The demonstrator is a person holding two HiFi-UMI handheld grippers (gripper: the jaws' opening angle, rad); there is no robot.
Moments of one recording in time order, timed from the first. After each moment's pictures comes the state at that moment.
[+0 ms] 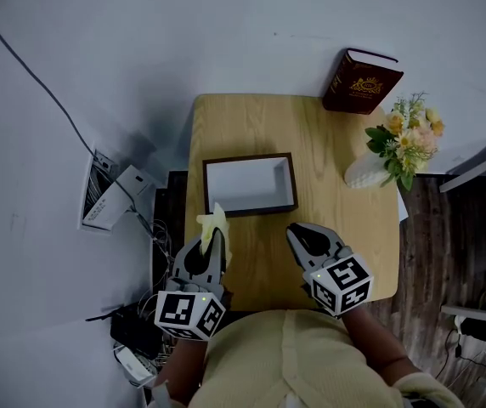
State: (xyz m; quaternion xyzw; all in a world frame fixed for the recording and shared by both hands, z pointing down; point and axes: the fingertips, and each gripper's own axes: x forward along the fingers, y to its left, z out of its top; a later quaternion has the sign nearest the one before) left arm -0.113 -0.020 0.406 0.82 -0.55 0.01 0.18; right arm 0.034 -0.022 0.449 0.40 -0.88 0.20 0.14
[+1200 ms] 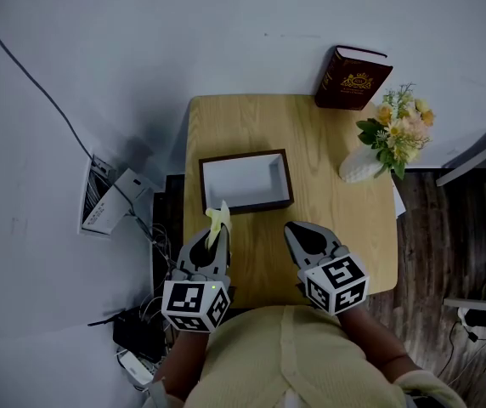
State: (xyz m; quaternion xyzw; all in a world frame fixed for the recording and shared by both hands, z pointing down) left arm -0.099 -0.022 0.417 0.83 -0.53 0.07 0.18; right arm 0.033 -0.013 0.439 0.44 -0.86 0.21 0.14
